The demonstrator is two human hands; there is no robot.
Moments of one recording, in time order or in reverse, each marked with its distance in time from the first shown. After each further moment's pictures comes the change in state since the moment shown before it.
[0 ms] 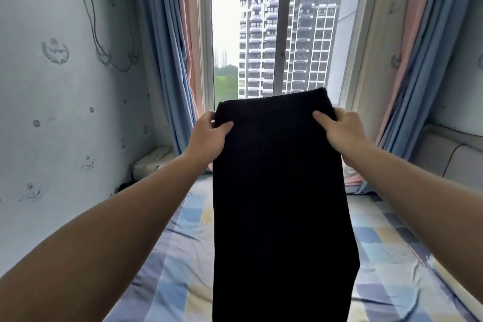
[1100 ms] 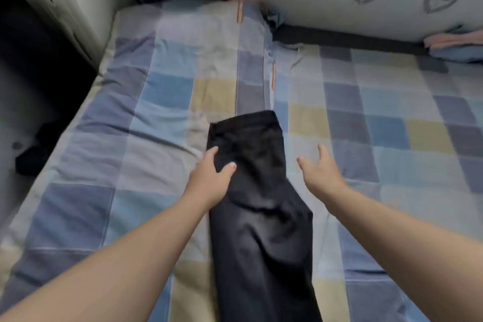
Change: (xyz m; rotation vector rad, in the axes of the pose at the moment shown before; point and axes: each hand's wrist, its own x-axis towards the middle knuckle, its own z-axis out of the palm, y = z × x) left_hand 0.145 -0.880 0.073 0.422 -0.324 -0.797; right_hand 0.093 0.785 0.443 -0.582 -0.353 0.870
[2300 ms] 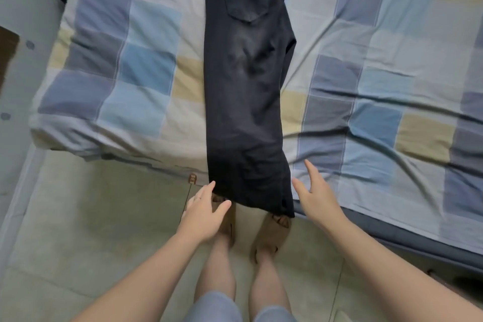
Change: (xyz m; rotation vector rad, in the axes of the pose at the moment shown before) left_hand -0.514 -0.158 0.174 0.279 -0.234 -0.471; right_hand -0.334 0.361 -0.076 -0.215 -0.467 -0.015
